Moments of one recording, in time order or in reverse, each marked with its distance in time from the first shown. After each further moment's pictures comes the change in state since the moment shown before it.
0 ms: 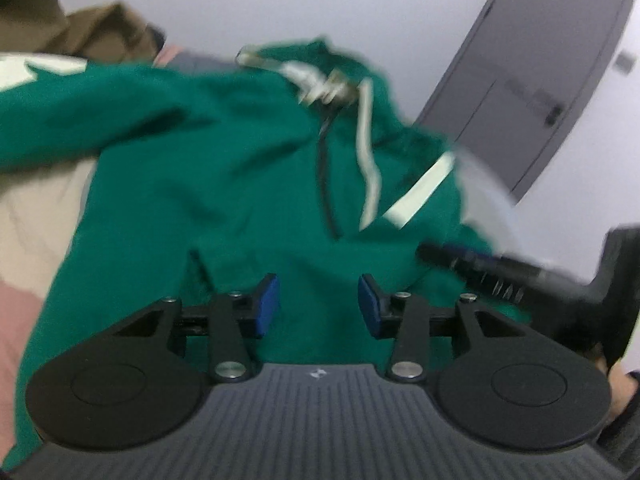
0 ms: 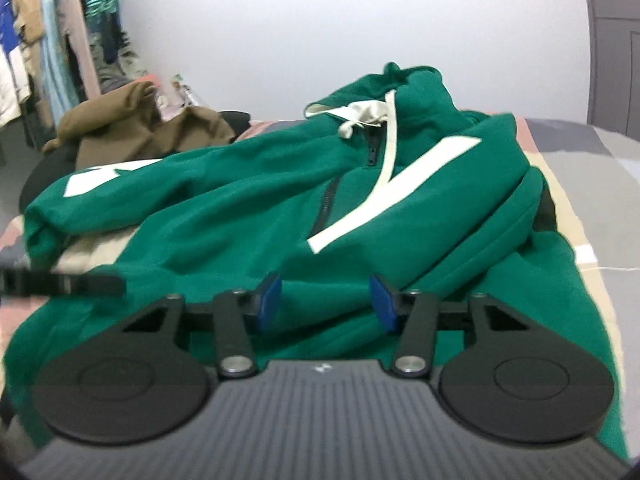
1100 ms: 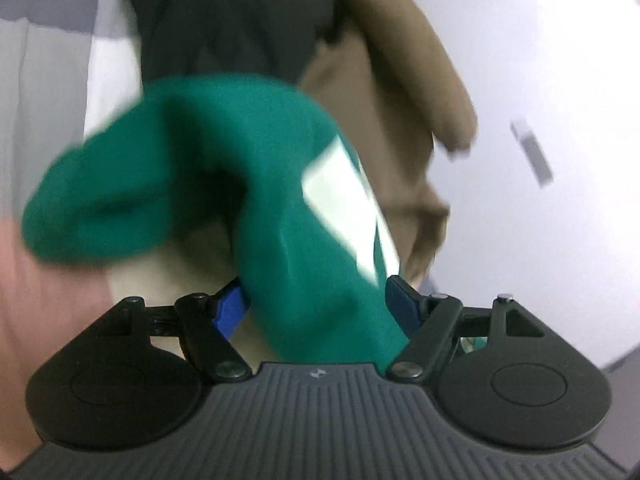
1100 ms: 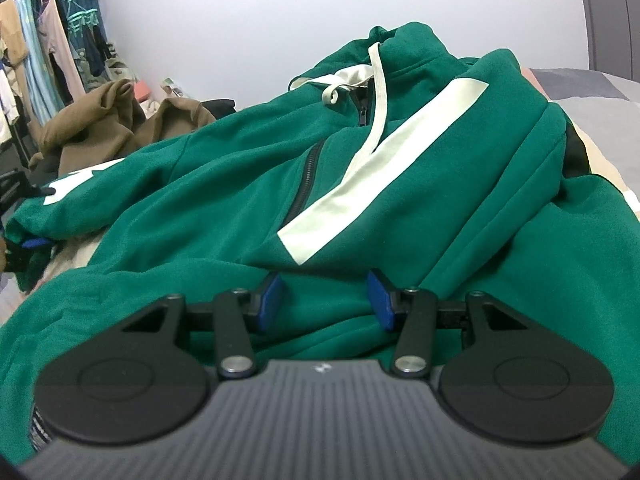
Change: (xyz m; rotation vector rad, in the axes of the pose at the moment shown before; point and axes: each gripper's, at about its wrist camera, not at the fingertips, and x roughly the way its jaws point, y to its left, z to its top) left arm -0.055 0.250 0.051 -0.907 -0.532 0.275; right arm 0.037 -0.022 -0.021 0.110 0.020 0.054
